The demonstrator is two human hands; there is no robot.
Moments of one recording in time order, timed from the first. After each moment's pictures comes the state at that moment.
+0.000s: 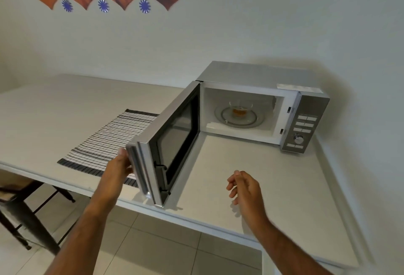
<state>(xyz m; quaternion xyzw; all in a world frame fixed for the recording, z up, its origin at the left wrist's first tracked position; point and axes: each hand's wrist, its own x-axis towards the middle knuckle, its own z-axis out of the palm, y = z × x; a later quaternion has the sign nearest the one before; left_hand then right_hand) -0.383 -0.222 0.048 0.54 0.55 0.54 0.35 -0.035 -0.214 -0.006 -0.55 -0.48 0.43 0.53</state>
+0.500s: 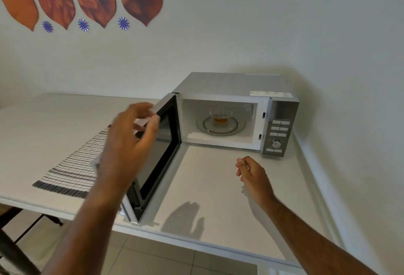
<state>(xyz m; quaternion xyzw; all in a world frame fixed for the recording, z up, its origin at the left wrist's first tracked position) -0.243 -0.216 0.187 0.68 0.51 0.53 0.04 0.070 -0.142 0.008 -0.62 -0.57 0.29 0.46</state>
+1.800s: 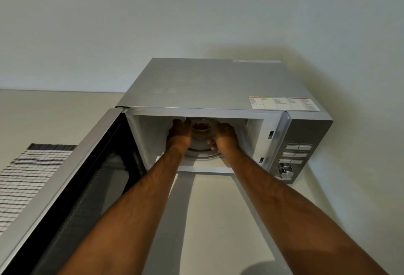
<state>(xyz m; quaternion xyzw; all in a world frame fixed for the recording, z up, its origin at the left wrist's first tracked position) -0.086 0.217 0.027 0.54 0.68 0.35 0.36 0.062 0.184 0.015 -0.65 -0.39 0.43 0.49</state>
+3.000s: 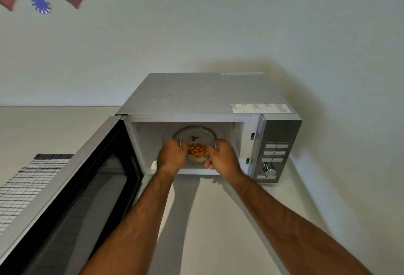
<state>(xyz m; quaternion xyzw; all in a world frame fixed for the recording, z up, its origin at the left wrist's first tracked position) -0.091 0.135 0.050 0.62 0.67 0.31 0.28 0.073 0.097 0.031 -0.66 -0.51 0.34 0.43</state>
